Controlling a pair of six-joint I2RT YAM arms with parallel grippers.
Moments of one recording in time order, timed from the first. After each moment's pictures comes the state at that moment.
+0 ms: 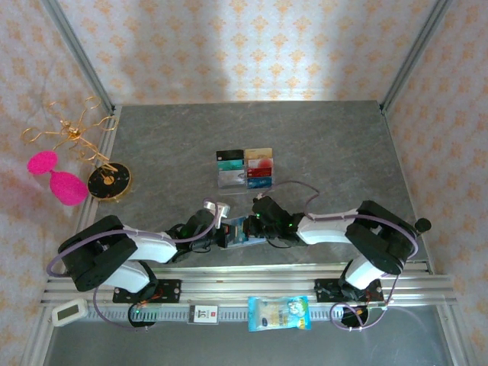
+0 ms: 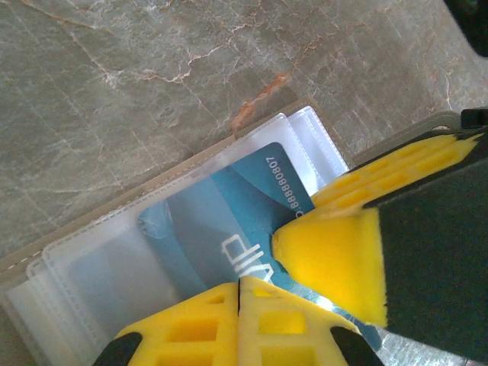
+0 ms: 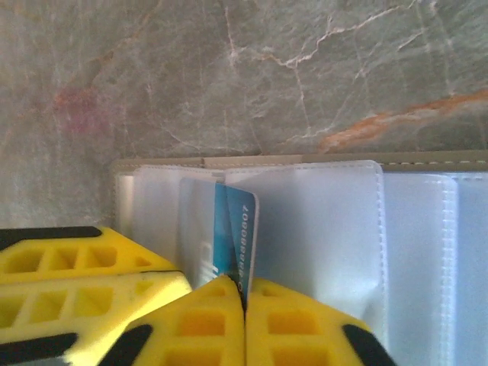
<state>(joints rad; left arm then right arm) -0.81 1.41 0.25 0.53 0.10 -0.67 0.95 1.56 0.60 0.14 -0.10 0.94</state>
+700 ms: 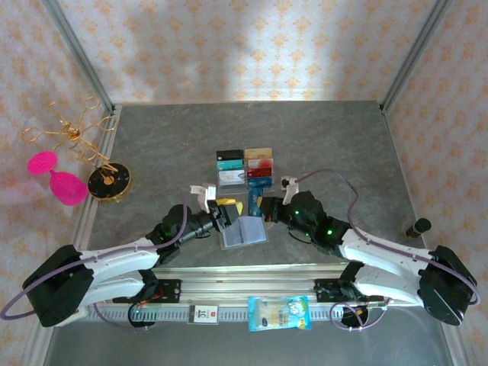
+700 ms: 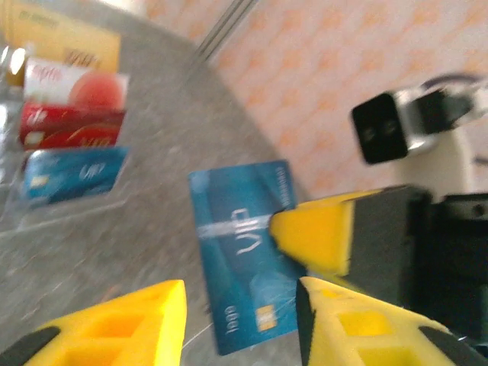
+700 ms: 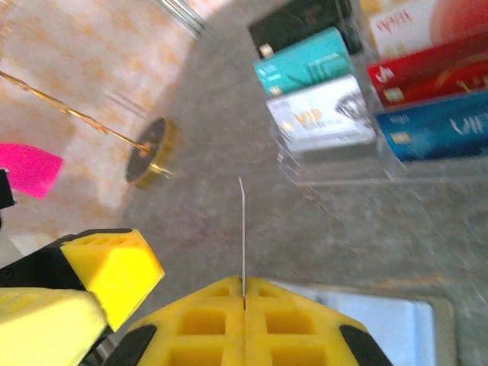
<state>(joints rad) -0.76 1.06 0.24 0.73 0.13 -0.73 0.86 1.02 0.47 0.22 0.01 0.82</state>
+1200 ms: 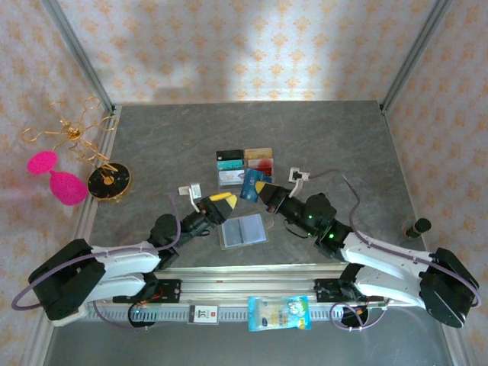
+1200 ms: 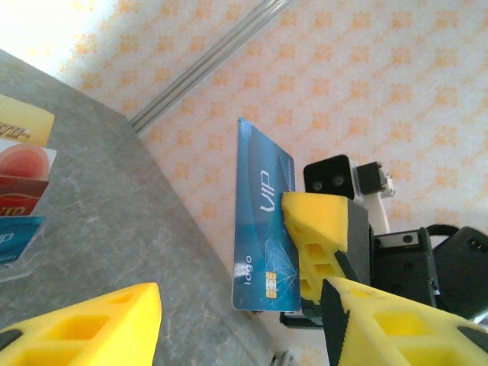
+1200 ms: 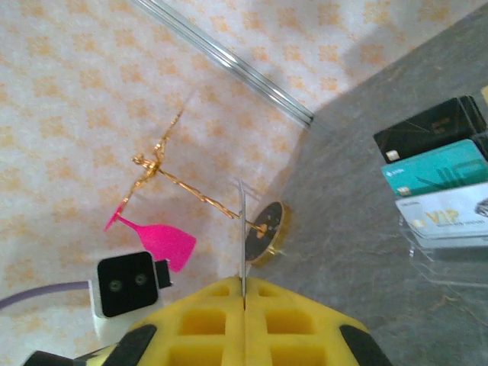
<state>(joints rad) -0.75 1.15 0.14 1.21 0.10 -0.93 0.86 1.00 0.41 0.62 0.01 0.95</state>
